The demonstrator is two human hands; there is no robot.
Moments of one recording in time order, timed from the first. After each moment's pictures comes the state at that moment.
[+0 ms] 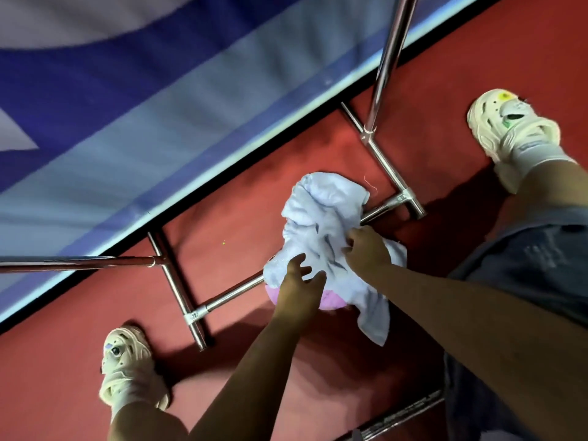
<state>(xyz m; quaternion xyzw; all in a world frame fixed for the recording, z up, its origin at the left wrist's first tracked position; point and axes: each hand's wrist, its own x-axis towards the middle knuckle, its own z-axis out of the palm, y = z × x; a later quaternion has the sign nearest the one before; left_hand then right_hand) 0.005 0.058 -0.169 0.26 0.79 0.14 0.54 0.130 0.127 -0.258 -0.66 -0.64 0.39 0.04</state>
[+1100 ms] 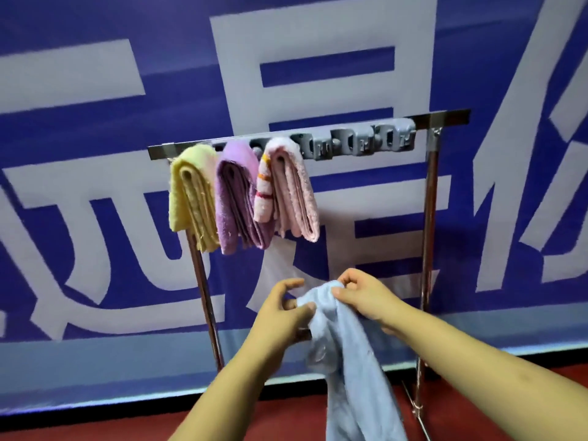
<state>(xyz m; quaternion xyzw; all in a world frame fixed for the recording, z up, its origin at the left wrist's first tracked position) 0.004 -0.048 0.260 0.36 0.62 0.60 0.36 0.116 0.101 0.239 -0.30 -0.76 0.50 0.29</state>
